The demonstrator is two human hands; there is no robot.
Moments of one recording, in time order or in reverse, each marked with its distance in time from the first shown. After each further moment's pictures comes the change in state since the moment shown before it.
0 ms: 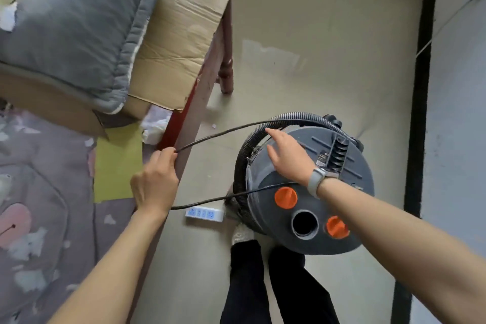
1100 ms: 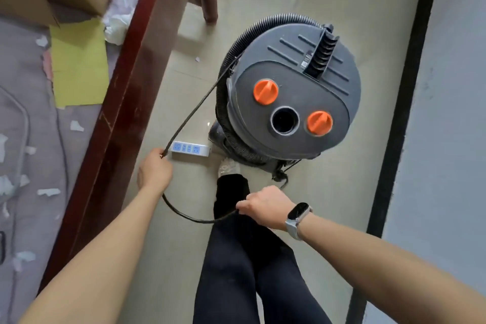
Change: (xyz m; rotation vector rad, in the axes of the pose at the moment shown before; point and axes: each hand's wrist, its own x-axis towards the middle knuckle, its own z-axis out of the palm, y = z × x) left_hand -0.191 -0.010 0.063 -0.159 -0.619 -0.744; right_hand -0.253 0.004 0.143 -0.331 -0.449 -0.466
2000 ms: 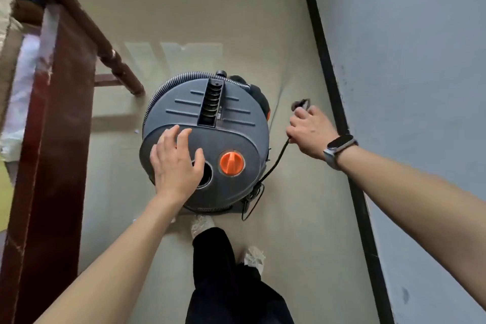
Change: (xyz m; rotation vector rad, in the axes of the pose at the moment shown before) left_hand -0.079 0.226 0.051 0.166 0.209 0.963; right_hand -0.145 0.218 -0.109 -0.500 0.116 0.709
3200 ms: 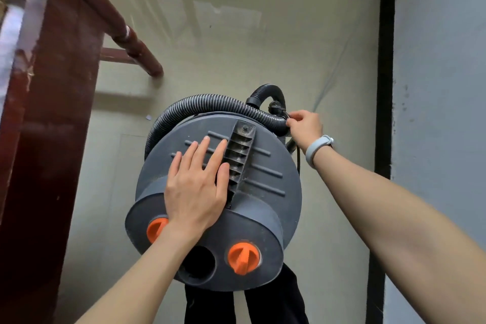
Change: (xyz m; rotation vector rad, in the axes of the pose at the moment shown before) left_hand 0.103 0.012 0.041 0.183 -0.037 -0.021; right_hand 0.236 0.010 0.064 1.434 -0.063 0.791
